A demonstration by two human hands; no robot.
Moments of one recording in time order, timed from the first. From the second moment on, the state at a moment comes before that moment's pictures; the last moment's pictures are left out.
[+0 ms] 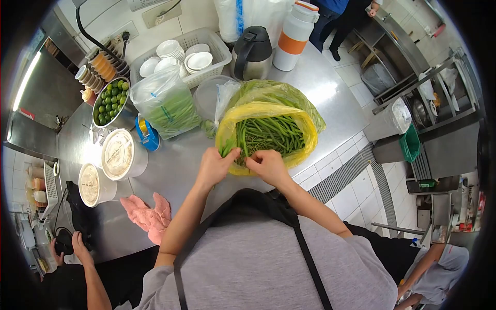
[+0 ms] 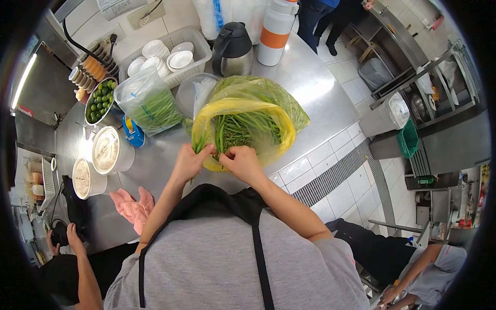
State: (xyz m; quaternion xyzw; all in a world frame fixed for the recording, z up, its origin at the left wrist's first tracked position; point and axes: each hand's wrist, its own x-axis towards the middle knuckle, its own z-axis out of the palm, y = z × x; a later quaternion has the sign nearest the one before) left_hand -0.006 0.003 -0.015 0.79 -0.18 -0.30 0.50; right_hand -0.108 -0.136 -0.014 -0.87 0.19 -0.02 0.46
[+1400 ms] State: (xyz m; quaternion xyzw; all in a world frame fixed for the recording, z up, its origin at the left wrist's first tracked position) left_hand 0.007 -0.019 0.028 0.66 -0.18 -0.21 0.69; right_hand -0.096 -0.178 0.020 -0.75 0.15 -0.14 0.63
